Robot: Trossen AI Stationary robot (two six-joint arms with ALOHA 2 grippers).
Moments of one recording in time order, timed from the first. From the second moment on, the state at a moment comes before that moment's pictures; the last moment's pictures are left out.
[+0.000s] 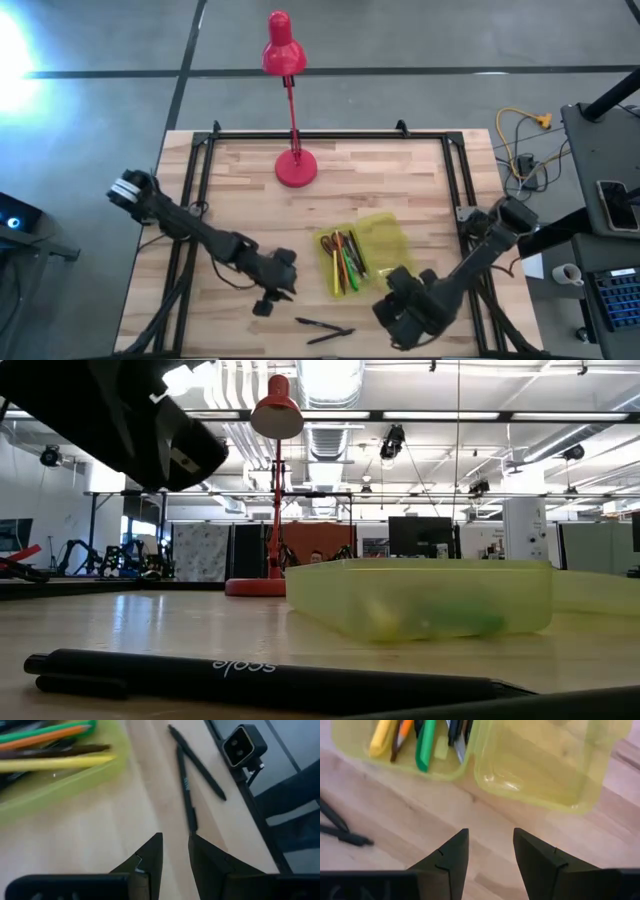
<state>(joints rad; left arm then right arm) -0.47 1.53 0.86 -0.09 0.10 -0.27 0.79 1.85 1.44 -1.18 0.32 1.86</state>
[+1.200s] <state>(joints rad) -0.58 2.06 1.31 -0.25 -0.14 -0.22 1.03 1.85 1.31 -1.17 0.37 2.11</state>
